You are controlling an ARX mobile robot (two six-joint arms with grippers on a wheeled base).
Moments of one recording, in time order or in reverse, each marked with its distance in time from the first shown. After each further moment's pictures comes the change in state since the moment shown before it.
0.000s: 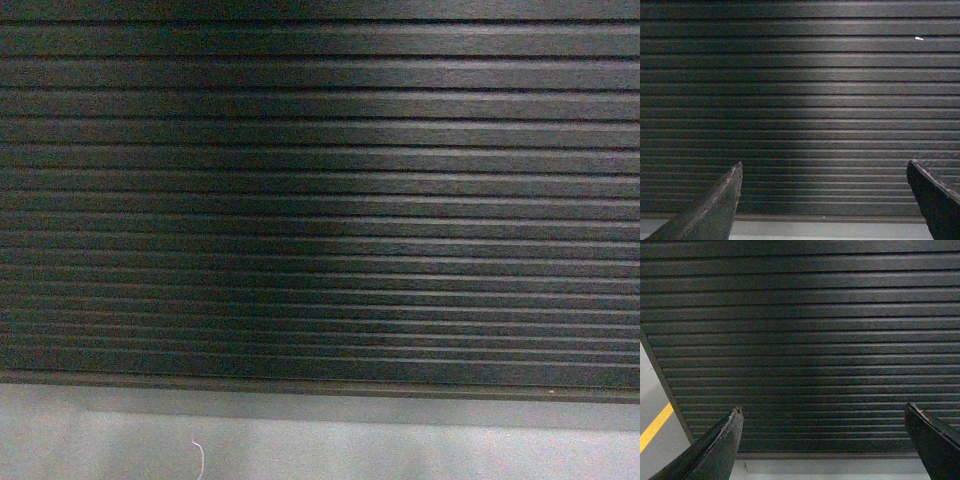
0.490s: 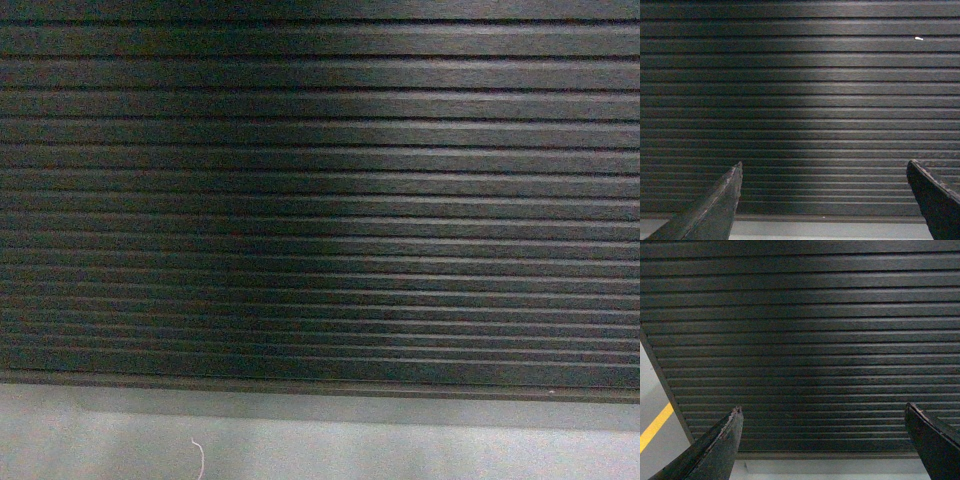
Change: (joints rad) left arm 0.000 0.000 0.000 0.000 0.000 0.000; right arm 0.000 0.000 0.000 0.000 0.000 0.000
